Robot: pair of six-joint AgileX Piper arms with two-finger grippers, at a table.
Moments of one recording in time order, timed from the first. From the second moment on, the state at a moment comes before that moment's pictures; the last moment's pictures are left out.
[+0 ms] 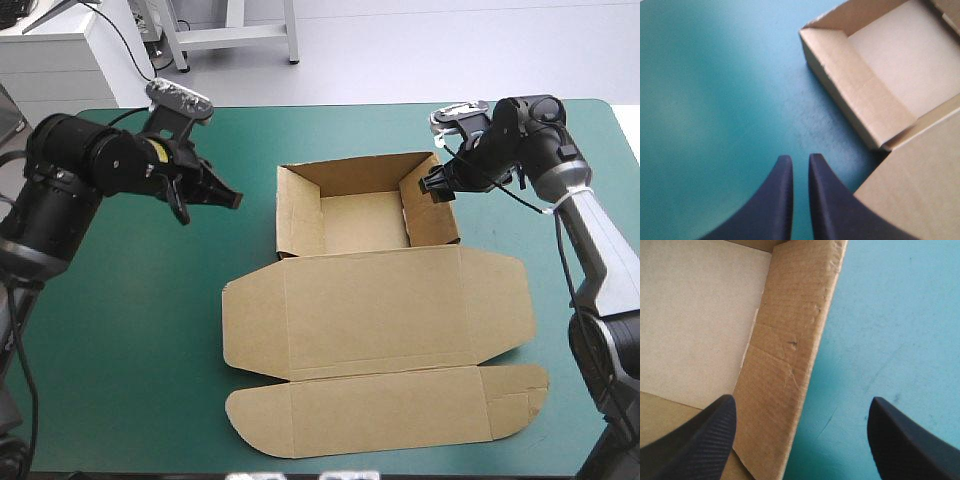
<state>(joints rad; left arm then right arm) -0.41 1.46 -1.74 0.04 1.25 0.10 0.18 1.81 -1.80 0.11 1.20 -0.17</state>
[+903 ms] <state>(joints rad) -0.41 1.08 -0.75 0.16 1.14 -0.09 0.18 1.98 -1.80 0.15 1.19 -0.21</state>
